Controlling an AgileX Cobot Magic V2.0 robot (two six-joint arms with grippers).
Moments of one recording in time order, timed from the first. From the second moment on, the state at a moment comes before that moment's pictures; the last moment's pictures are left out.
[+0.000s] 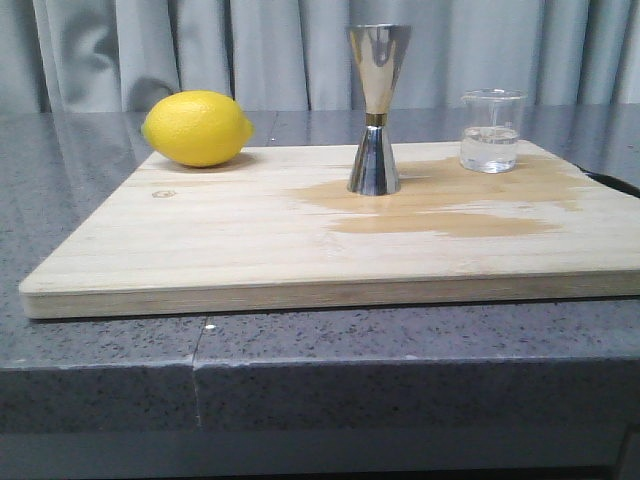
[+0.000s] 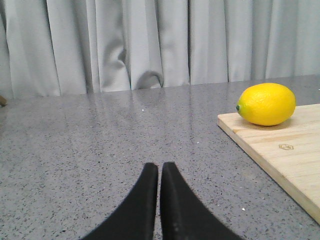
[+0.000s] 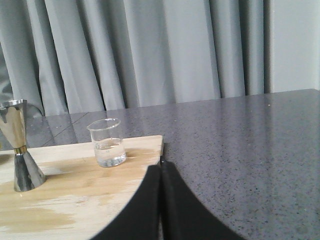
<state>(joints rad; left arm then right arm) -0.15 0.00 0.00 0.08 0.04 -0.05 0.06 -0.01 0.01 0.06 -0.05 0.03</state>
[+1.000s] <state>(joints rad) -0.15 0.00 0.00 0.08 0.04 -0.05 0.06 -0.01 0.01 0.06 -0.05 0.03</state>
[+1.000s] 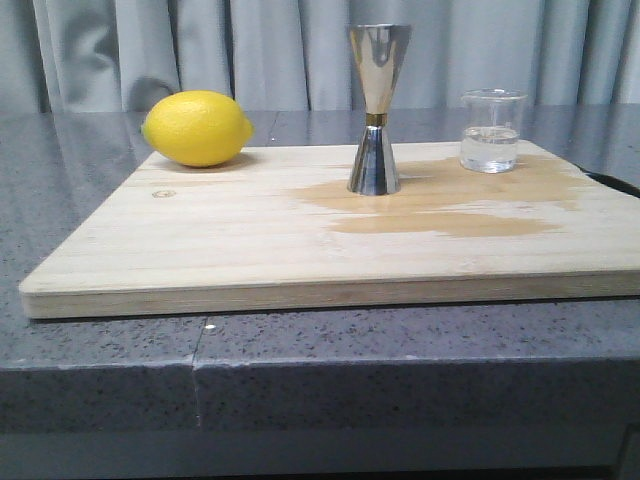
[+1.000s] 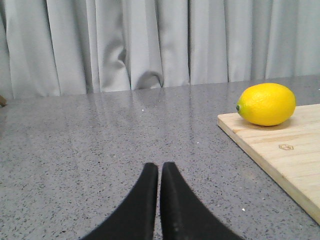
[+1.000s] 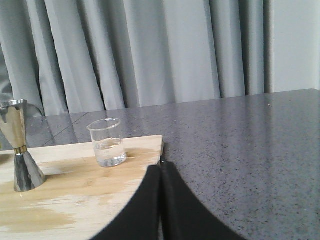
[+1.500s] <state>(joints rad) -0.15 0.00 -0.11 0.06 0.10 -0.05 0.06 -0.01 -0.05 0.06 0.06 0.03</state>
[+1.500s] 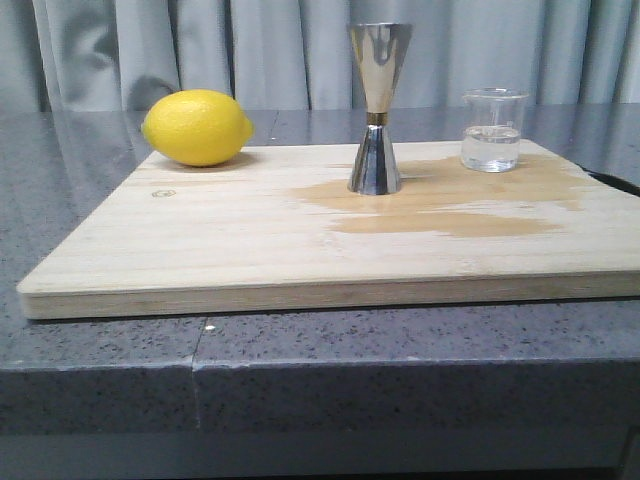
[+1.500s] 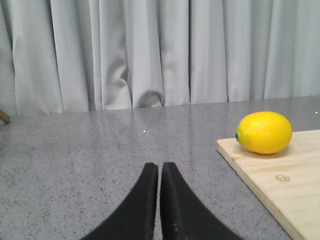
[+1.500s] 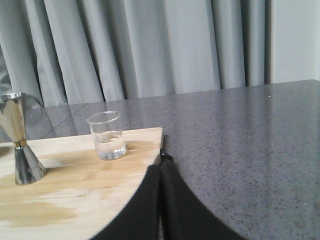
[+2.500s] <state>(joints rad) -0.15 0.44 -0.48 0.05 0.43 -0.05 0.06 0.31 -0.42 0.01 0.30 0.03</state>
